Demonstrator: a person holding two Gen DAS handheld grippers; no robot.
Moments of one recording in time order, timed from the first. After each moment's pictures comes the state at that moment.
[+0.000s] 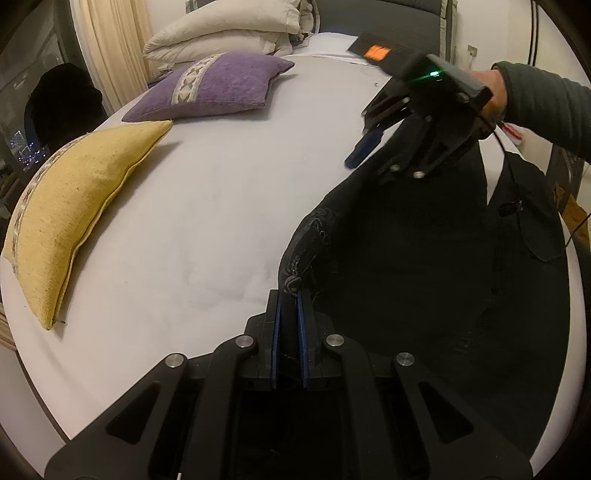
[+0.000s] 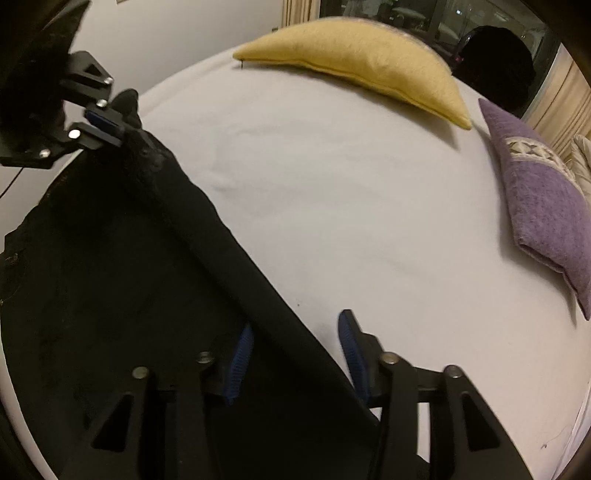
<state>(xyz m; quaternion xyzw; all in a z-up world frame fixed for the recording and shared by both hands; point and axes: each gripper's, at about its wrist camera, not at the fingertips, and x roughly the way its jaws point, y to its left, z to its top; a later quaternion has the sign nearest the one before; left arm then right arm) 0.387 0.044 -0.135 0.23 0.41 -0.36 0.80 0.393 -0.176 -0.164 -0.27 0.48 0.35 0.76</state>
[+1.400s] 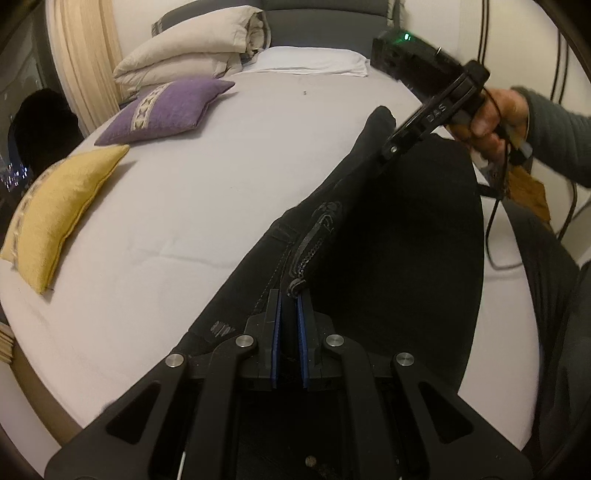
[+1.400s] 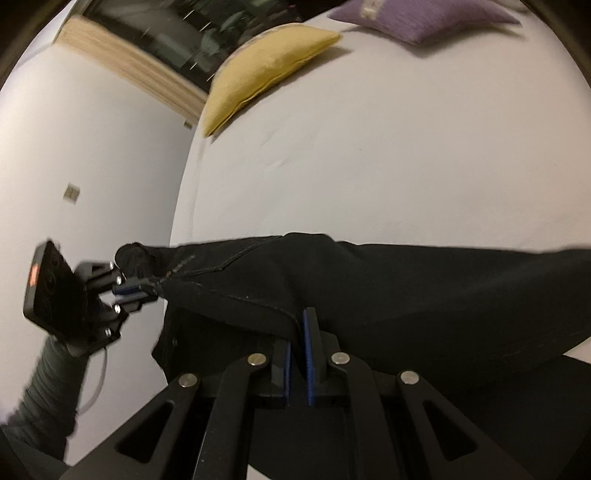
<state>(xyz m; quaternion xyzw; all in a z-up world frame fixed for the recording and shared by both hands) 0.186 0.043 -0.089 0.24 0.38 -0.41 0.79 0.227 -0.239 -0.128 0.14 0.56 0.27 0.77</state>
